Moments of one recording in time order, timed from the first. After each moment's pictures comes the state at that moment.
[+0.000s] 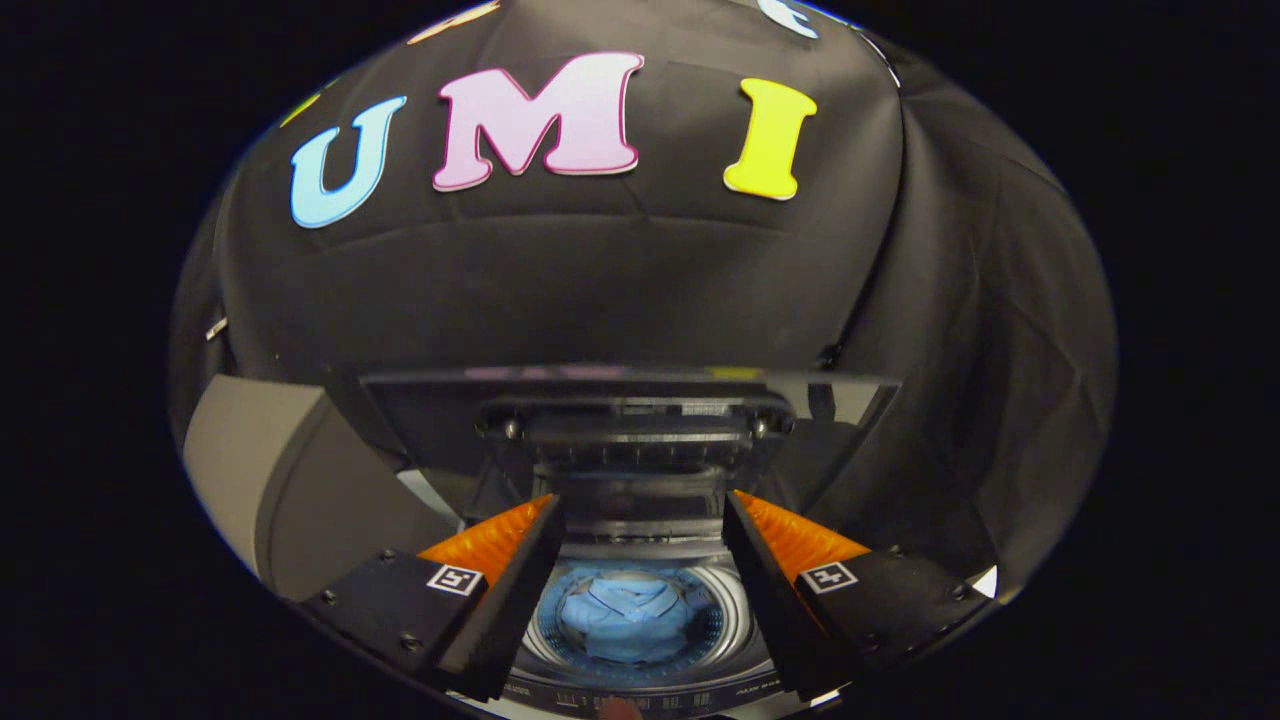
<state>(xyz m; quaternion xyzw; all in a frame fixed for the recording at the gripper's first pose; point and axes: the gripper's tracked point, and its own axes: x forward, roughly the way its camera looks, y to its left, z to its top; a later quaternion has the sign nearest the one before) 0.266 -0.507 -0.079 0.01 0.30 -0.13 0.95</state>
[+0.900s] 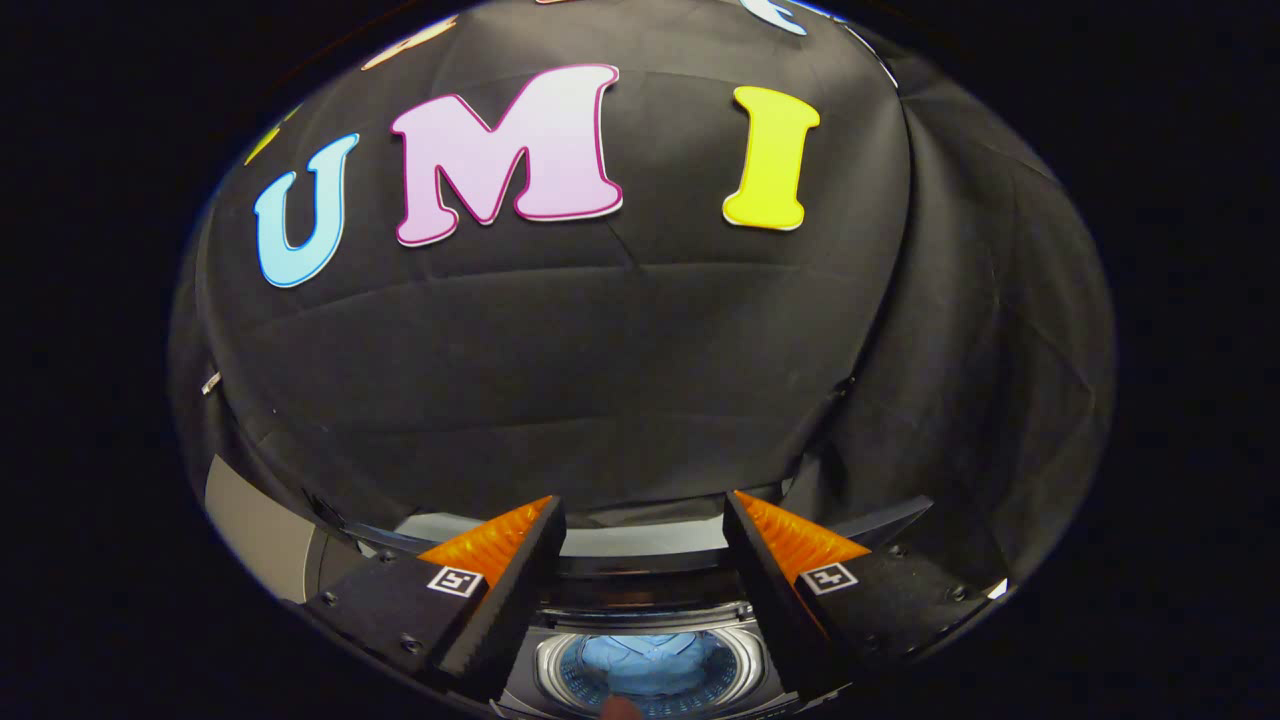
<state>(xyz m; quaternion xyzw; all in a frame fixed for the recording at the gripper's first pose) 0.351 -0.524 -0.051 0.04 0.28 -0.13 0.95</state>
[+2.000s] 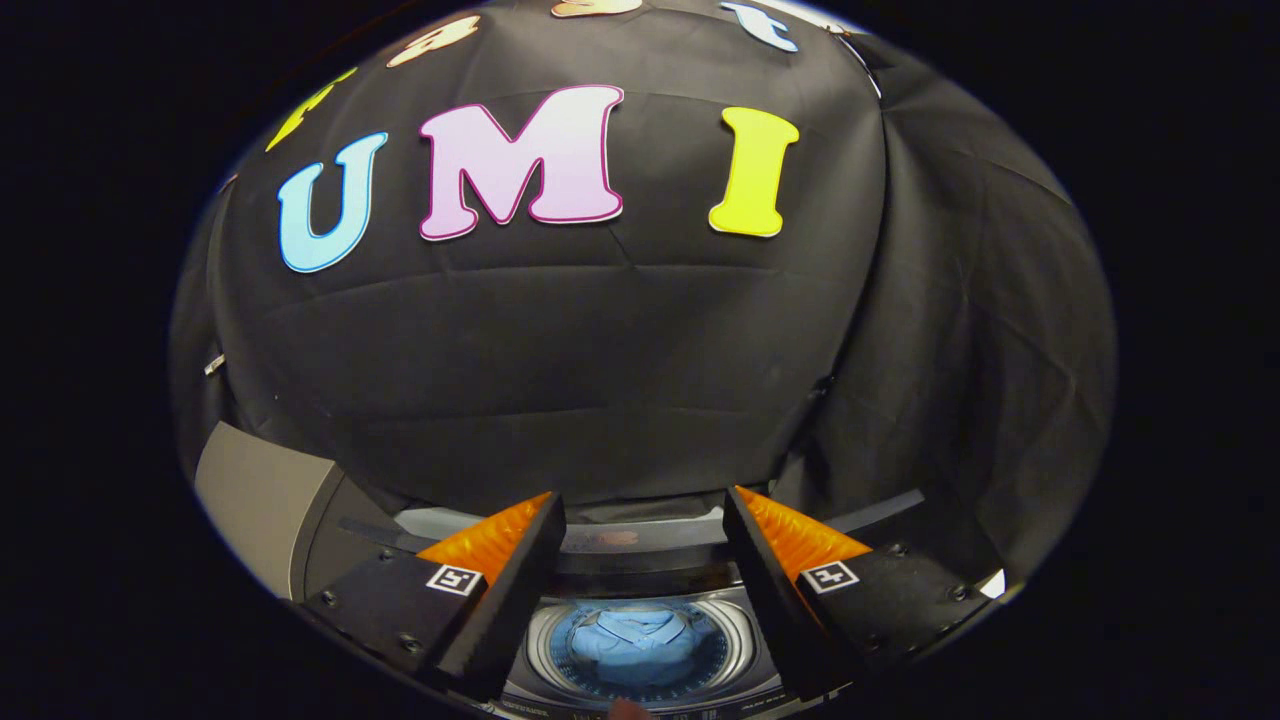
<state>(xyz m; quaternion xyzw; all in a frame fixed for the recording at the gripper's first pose) 0.281 -0.511 -0.050 0.02 0.26 -0.14 0.96</state>
